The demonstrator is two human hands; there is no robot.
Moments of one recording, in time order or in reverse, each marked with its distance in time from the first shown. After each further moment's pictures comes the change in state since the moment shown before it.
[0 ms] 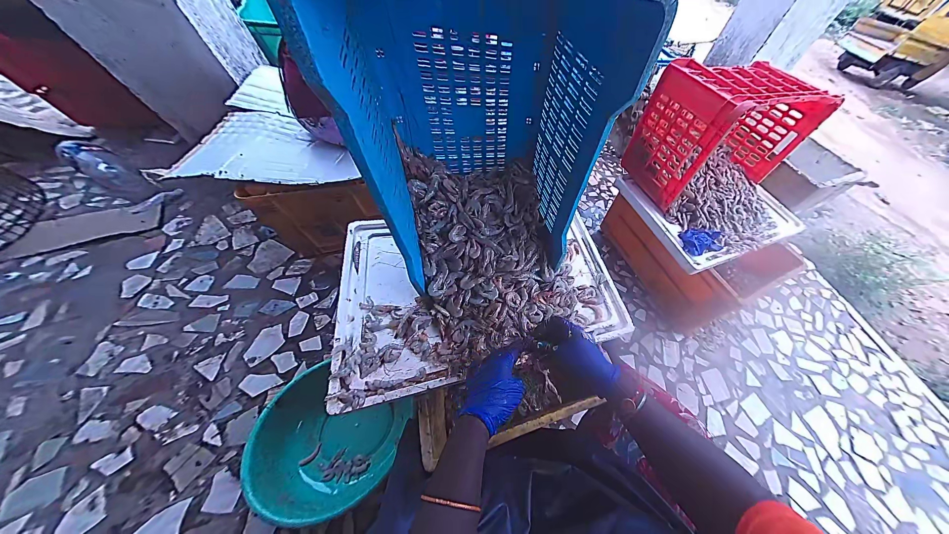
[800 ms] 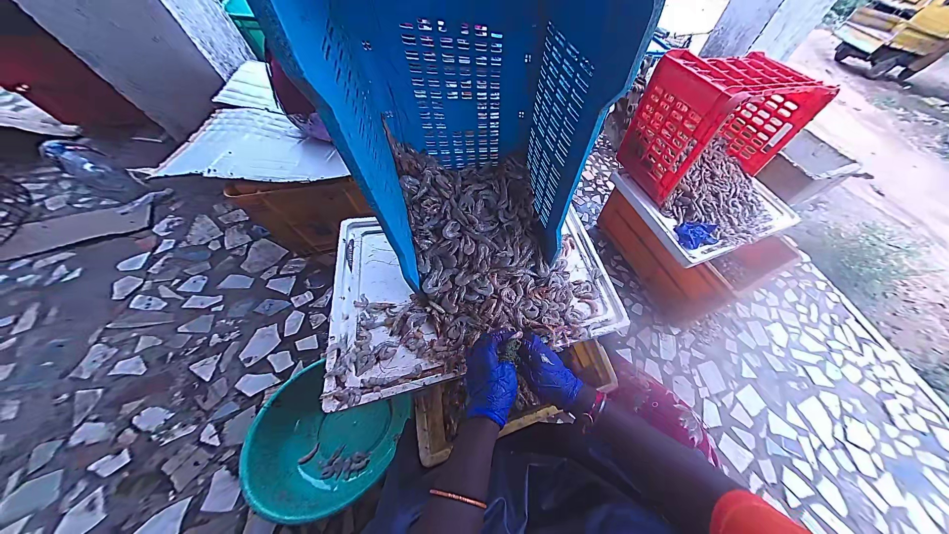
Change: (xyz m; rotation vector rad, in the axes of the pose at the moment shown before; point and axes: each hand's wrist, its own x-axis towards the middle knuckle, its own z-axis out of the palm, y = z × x) left_hand 0.003 -0.001 0.024 -0.381 0.488 0.054; right_hand -0.004 0.043 0.039 -0.612 -0.055 -0.216
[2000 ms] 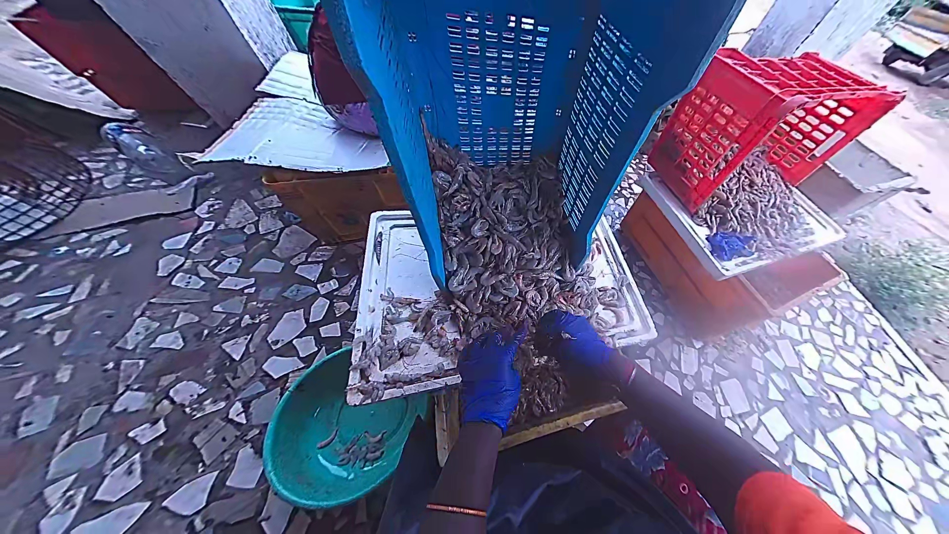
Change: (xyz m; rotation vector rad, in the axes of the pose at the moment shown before) left_hand 0.017 -0.001 -0.037 0.618 -0.170 0.037; right_hand 0.068 0.007 -0.039 -0.507 -0.242 0.025
